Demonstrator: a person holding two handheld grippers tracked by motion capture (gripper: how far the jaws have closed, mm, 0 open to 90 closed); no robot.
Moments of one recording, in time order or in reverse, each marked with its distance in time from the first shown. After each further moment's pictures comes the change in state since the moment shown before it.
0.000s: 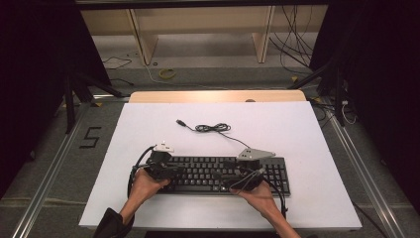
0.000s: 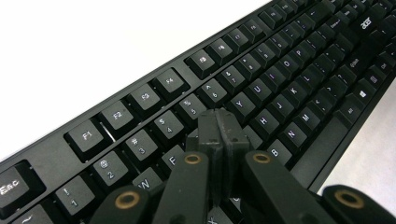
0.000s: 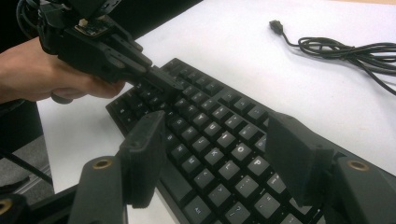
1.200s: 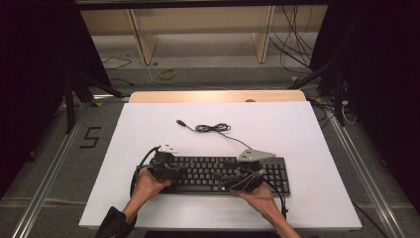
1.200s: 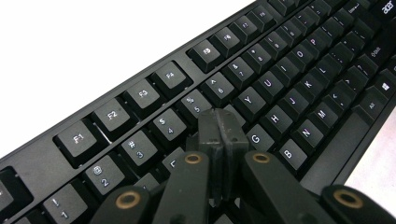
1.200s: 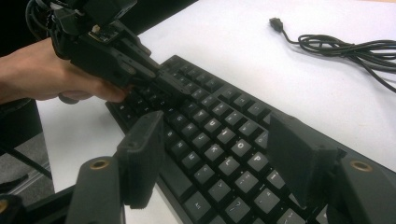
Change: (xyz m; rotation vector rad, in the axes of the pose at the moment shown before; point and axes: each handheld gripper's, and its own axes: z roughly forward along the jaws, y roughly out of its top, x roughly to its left) left arm -0.001 -0.001 0.011 0.029 0.019 0.018; right arm 0.001 -0.002 -0.001 0.005 -0.003 -0.008
